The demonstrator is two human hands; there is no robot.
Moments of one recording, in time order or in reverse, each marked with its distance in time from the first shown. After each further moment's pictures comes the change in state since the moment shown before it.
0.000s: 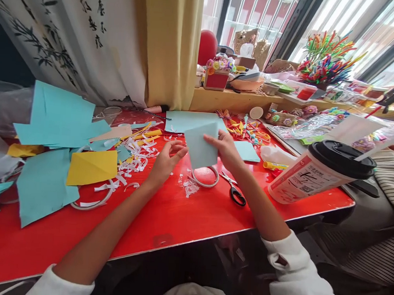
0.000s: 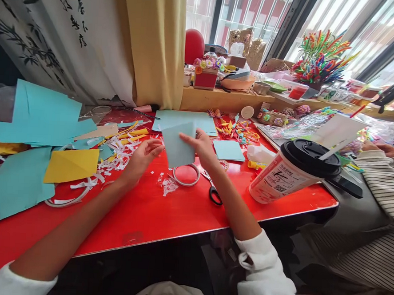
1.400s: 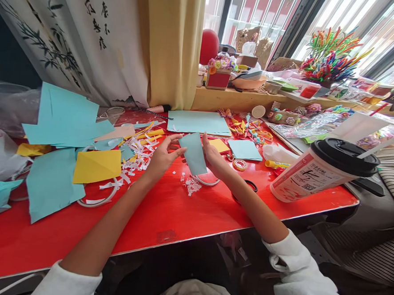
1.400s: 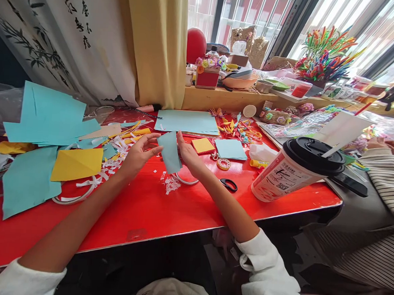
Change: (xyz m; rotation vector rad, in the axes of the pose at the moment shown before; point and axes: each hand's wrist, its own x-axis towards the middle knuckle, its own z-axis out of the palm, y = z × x) left_hand 0.006 0.003 -0.017 0.035 -0.053 0.092; right_hand -0.022 0.011 0.034 -0.151 -0.207 0.164
